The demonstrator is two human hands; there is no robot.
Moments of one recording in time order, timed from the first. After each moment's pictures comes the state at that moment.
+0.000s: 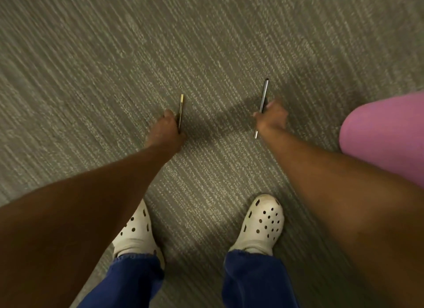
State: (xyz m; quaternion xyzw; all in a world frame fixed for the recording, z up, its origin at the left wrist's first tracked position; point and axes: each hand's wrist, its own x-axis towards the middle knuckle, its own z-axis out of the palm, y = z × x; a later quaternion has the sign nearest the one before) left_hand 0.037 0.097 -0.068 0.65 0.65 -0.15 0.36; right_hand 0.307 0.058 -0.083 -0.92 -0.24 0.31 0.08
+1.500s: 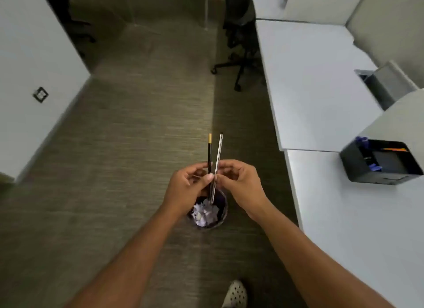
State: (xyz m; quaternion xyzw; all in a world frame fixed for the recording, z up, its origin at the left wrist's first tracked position) left_hand 0.442 -0.071 0.763 0.71 0.17 0.05 0.68; right_hand 0.506 -0.237 0.790 -0.73 -0.12 0.19 0.64
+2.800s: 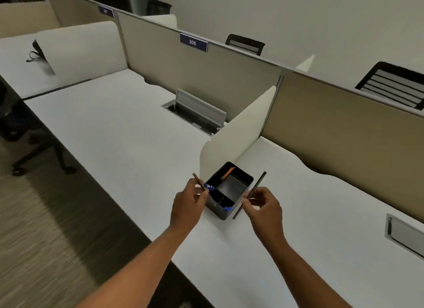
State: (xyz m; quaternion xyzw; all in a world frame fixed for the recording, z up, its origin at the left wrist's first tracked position) left_hand 0.812 -0.409 0.778 0.82 -0.21 -0.10 0.53; right_hand 0.660 -0.564 0.826 -0.77 0.33 -0.25 0.48
